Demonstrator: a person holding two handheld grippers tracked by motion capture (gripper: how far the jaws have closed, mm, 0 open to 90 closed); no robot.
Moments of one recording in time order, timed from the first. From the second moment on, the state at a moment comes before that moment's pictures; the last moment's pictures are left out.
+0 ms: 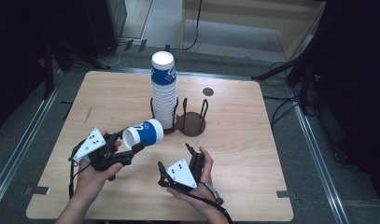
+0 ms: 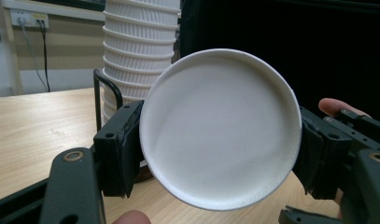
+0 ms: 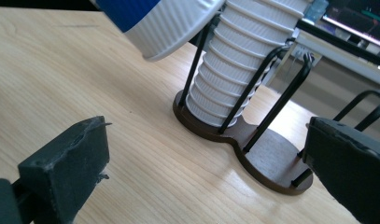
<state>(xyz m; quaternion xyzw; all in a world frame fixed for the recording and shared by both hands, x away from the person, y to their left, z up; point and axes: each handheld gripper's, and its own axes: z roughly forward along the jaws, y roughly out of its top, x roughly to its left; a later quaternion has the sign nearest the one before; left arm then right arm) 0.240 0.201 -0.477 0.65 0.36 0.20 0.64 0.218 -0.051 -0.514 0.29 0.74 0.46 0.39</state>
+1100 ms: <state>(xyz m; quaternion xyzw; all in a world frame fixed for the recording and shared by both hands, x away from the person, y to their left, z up) 0.246 0.191 -0.484 0.63 0.34 0.22 0.66 0.223 -0.061 -0.487 0.47 0.66 0.51 0.29</state>
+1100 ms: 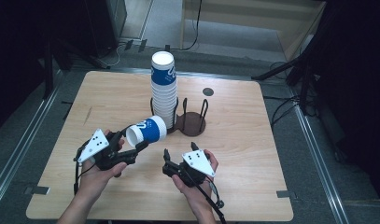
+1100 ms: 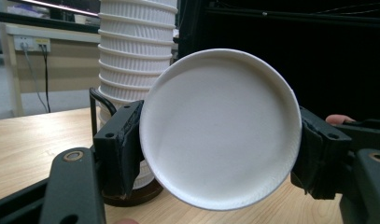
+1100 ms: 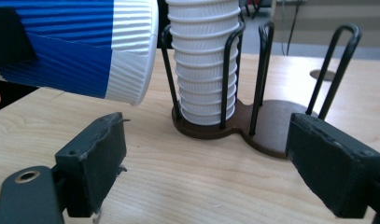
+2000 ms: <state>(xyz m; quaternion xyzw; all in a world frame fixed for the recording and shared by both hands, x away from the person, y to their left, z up) 0.247 0.177 -0.487 0.64 0.33 0.21 0.67 0.226 -0.066 -0.468 0.60 0.52 0.59 0.10</state>
